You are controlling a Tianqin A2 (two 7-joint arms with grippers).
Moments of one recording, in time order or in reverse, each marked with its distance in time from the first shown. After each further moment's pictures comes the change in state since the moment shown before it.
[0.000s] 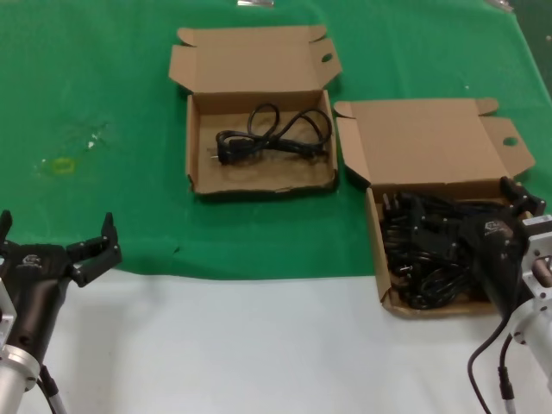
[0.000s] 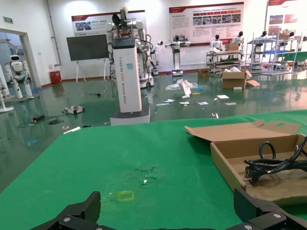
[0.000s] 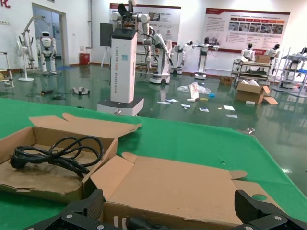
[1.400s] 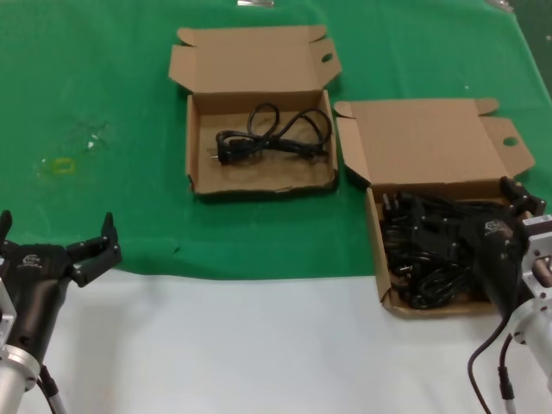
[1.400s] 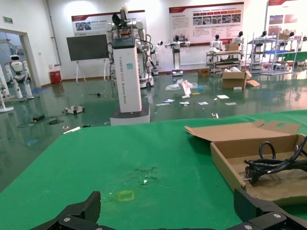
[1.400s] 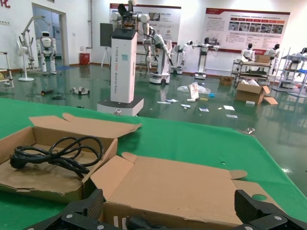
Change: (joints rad) left arm 0.000 0.000 0.000 0.000 0.000 0.000 0.000; right arm 0.000 0.000 0.000 0.000 0.000 0.000 0.000
